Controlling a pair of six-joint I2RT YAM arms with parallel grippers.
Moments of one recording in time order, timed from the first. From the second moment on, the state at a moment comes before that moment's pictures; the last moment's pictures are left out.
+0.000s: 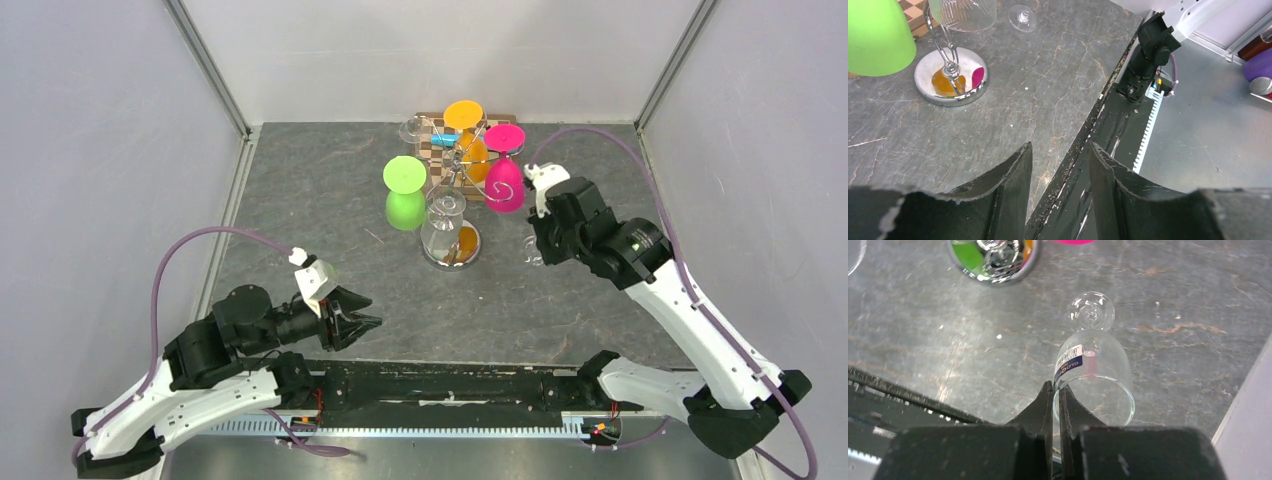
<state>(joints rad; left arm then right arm) -1.06 0.38 0.82 -0.64 0.08 -0.19 0.66 1.06 1.29 -1.06 0.22 0.11</state>
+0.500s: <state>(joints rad) -1.06 0.36 0.78 -0.63 -0.13 -0.33 0.21 1.32 1.41 -0.94 0.11 0.05</state>
